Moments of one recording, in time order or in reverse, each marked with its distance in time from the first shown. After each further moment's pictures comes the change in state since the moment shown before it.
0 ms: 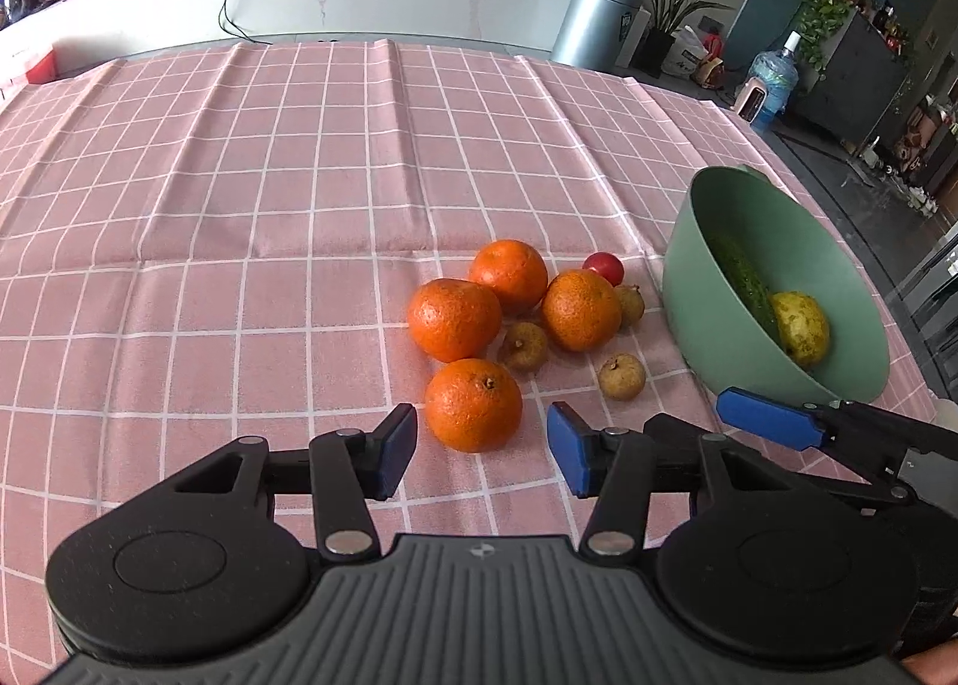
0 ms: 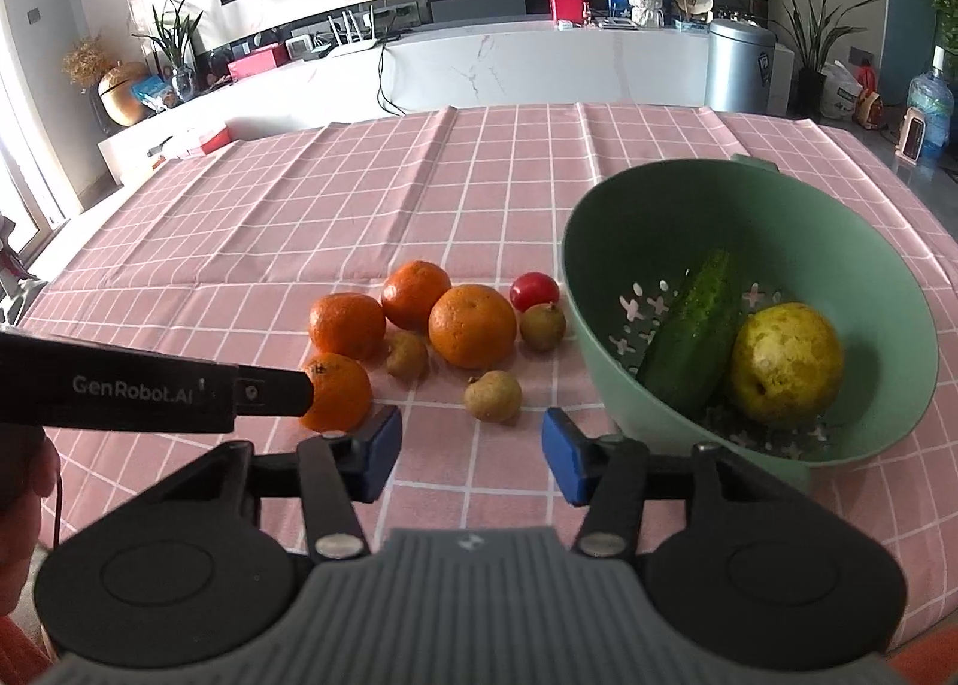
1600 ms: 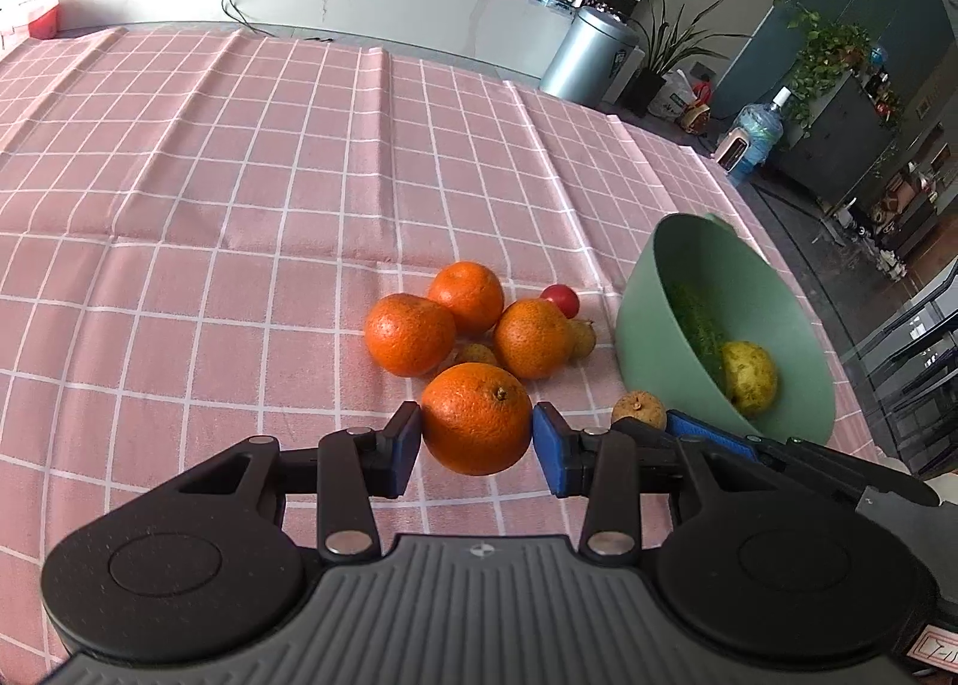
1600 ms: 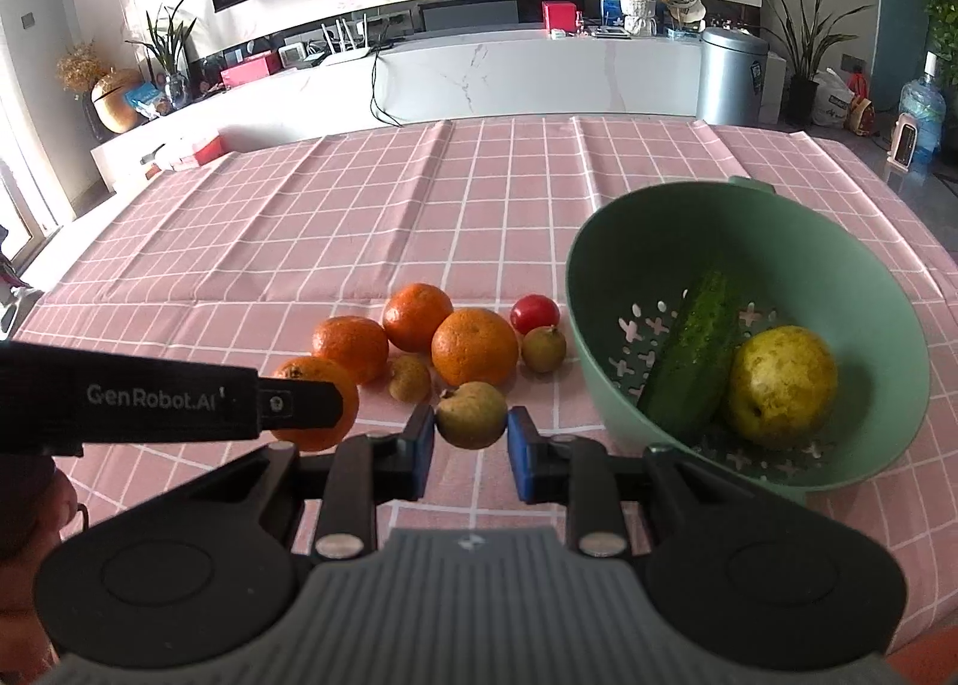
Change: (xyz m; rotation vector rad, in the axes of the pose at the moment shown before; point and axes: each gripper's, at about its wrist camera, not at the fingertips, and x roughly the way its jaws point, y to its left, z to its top) left arm -0.015 -0.004 0.003 -0.119 -0.046 -0.098; right arm -0.014 0.005 0.010 -0.003 -0.030 -0.016
